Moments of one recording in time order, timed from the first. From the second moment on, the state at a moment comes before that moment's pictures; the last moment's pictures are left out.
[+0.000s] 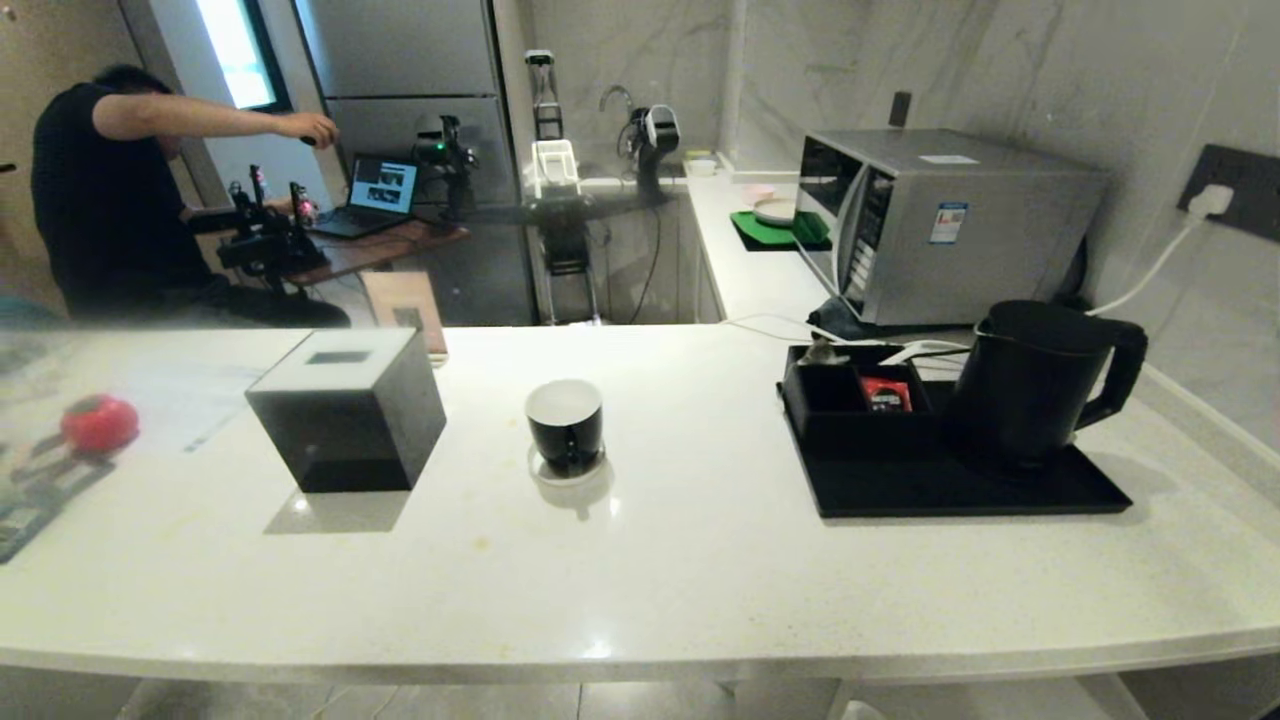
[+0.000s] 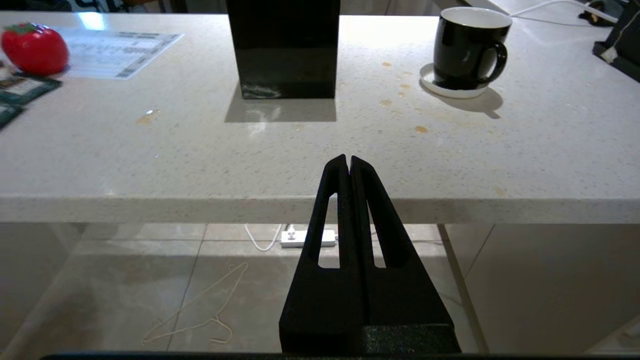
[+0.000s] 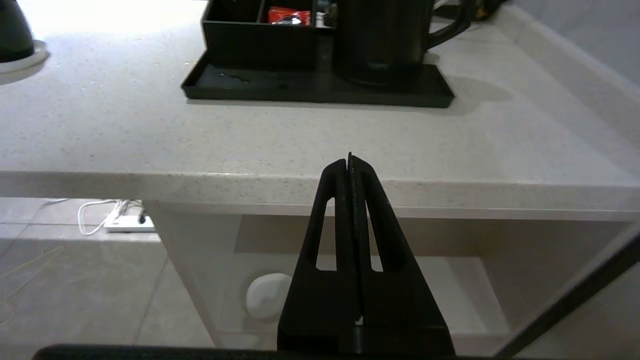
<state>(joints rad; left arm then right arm) 0.00 0.00 0.00 0.00 0.01 -0.02 0.00 0.00 0.00 0.00 0.00 -0.03</state>
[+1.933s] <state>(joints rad) 0.00 0.00 0.00 0.00 0.01 -0.02 -0.01 0.21 0.00 -0.11 0.00 -0.01</state>
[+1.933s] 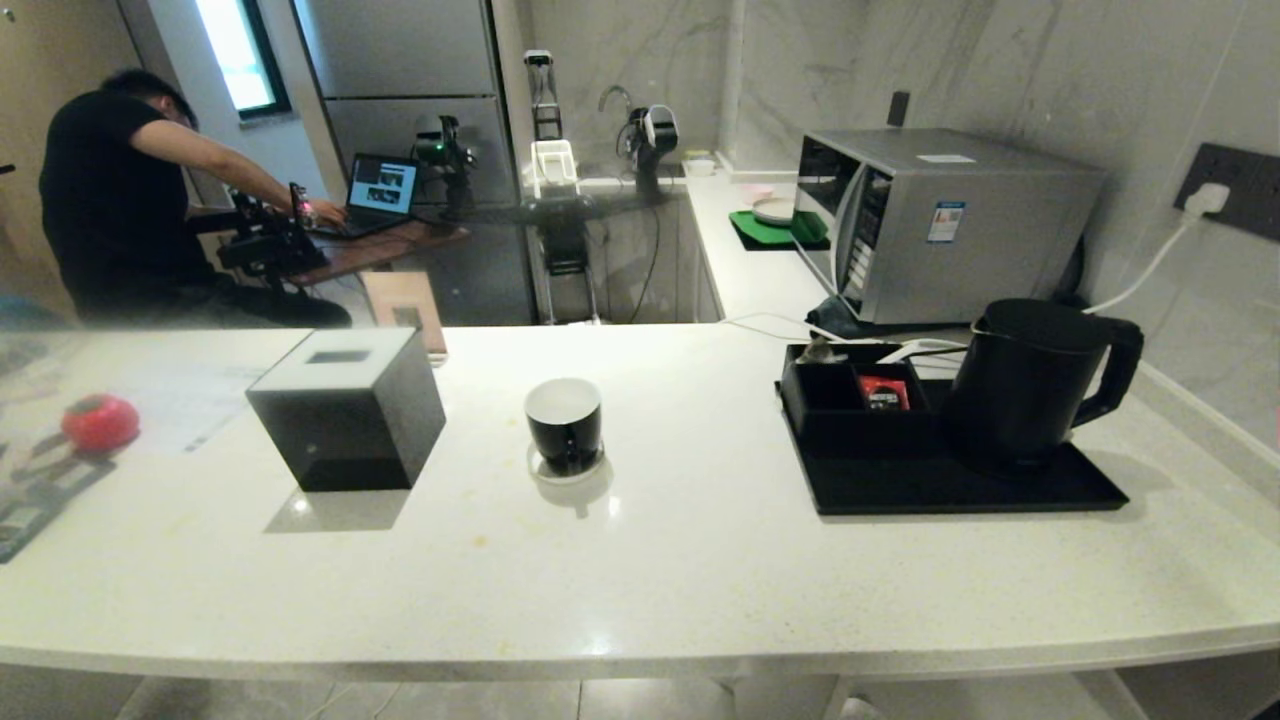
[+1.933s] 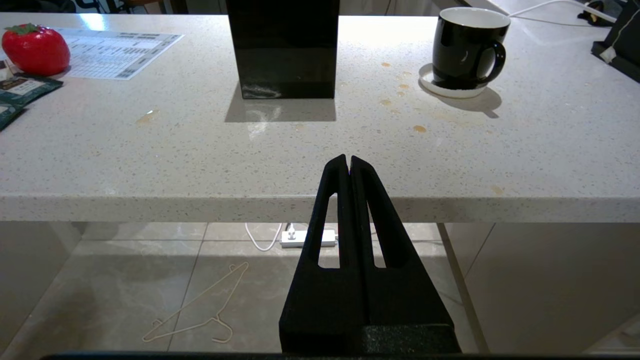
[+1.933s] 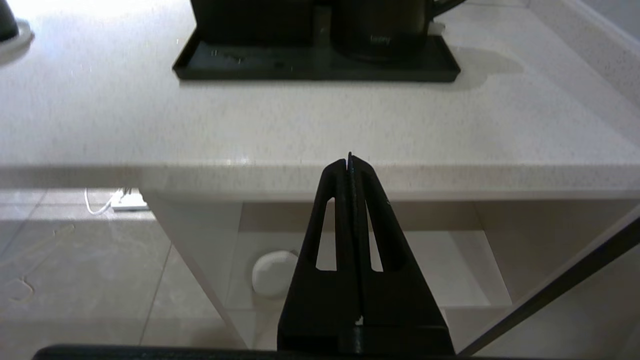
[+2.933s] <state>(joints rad) 0.00 0.00 0.00 0.00 0.01 -0.02 -0.25 0.87 -0.21 -0.45 0.01 0.01</state>
